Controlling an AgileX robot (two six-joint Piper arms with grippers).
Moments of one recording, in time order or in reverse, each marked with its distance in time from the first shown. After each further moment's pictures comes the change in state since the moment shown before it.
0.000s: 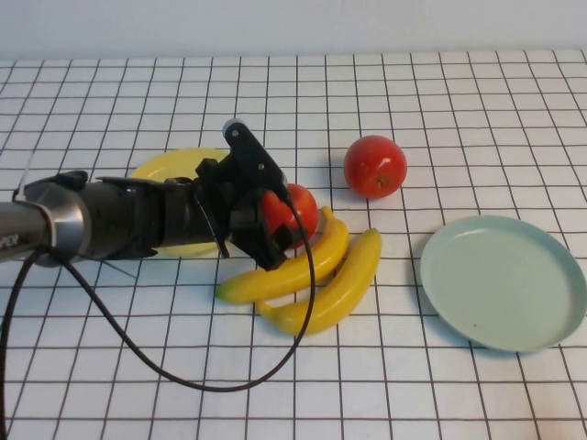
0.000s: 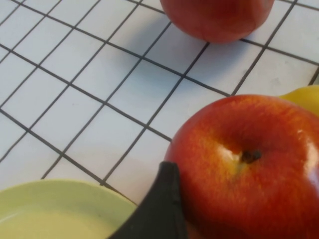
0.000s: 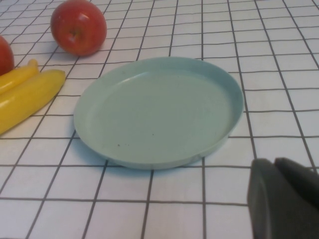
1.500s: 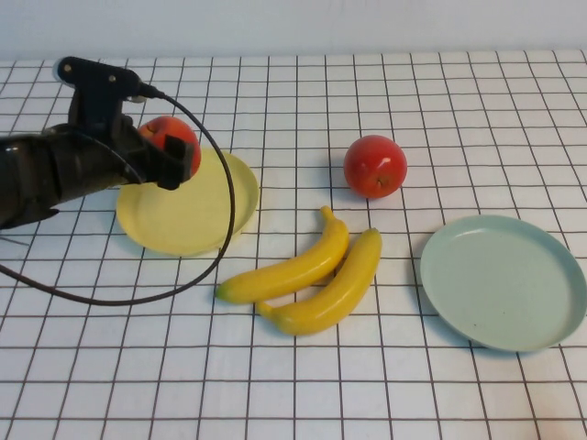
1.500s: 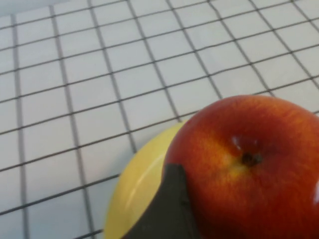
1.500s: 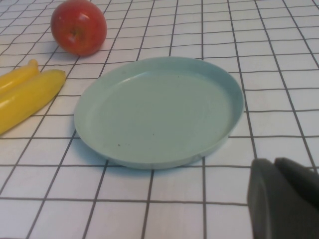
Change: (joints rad) right arm 0.000 0.000 0.000 0.000 0.000 0.000; left arm 0.208 -0.173 0.011 0.001 -0.195 -0.433
